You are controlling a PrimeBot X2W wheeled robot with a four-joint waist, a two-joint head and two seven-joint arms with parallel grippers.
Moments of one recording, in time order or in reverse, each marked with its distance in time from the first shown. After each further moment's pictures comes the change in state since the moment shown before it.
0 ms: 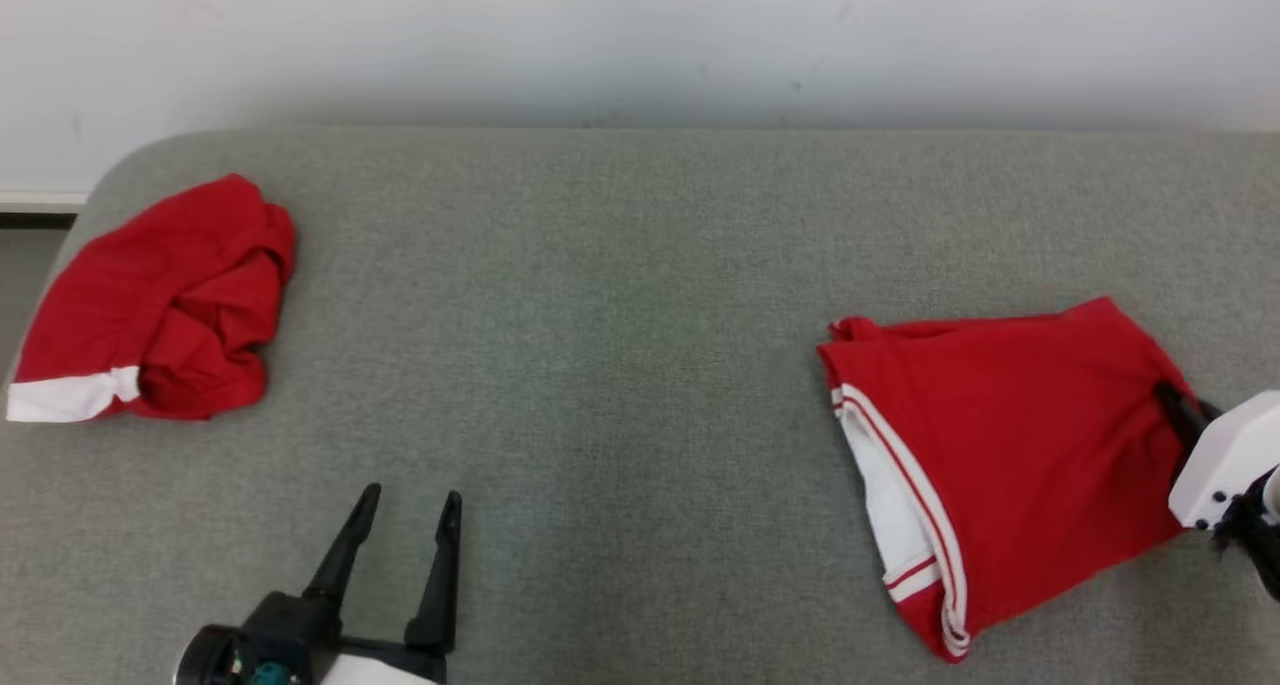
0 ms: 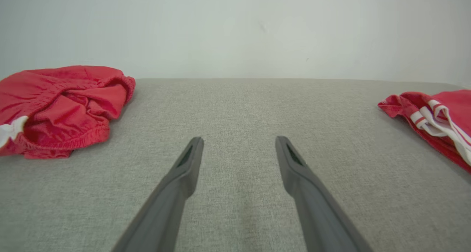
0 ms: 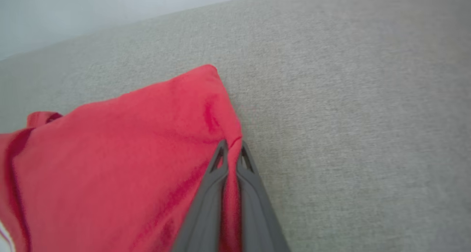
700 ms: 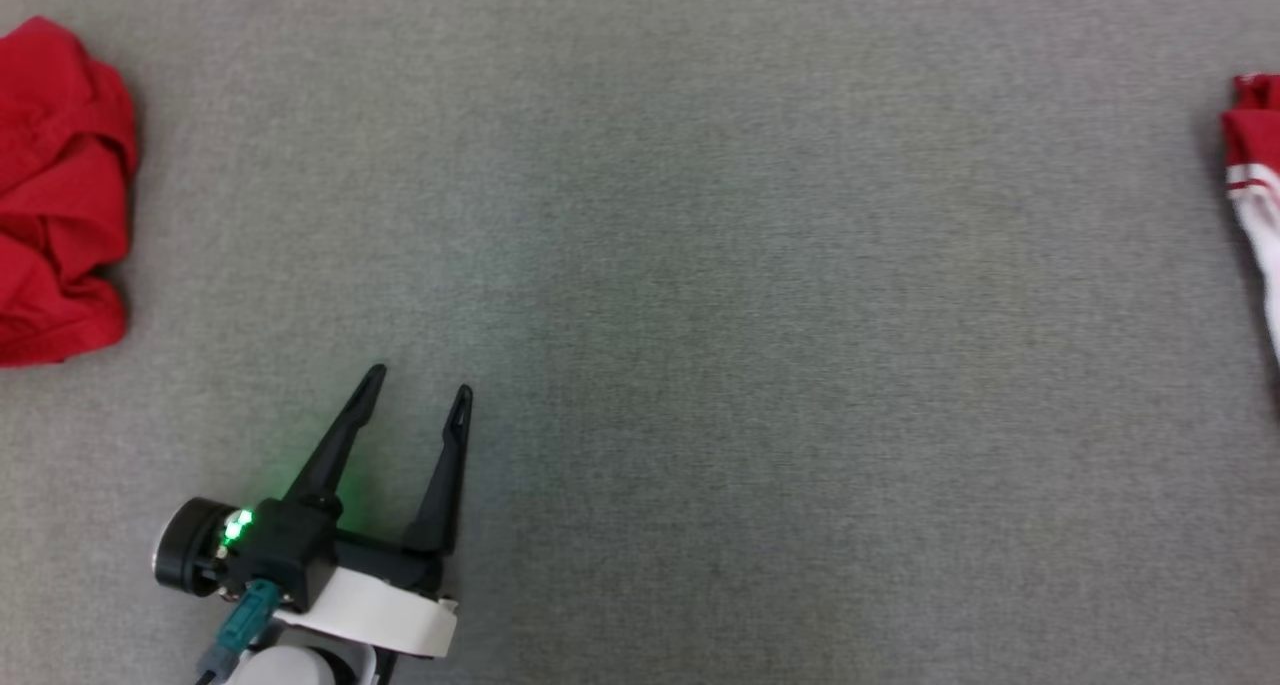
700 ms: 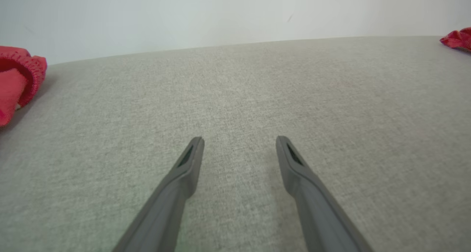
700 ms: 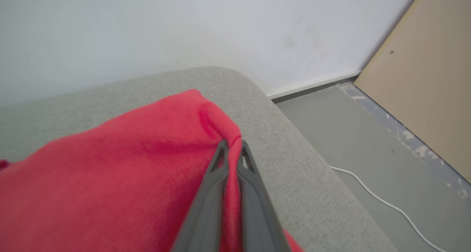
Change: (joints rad) left arm -0.150 0.069 -0.039 -0.067 0.044 -0.032 0.000; right arm -0.363 -0.185 -0.423 0.323 -0.358 0.000 -0.327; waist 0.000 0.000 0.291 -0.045
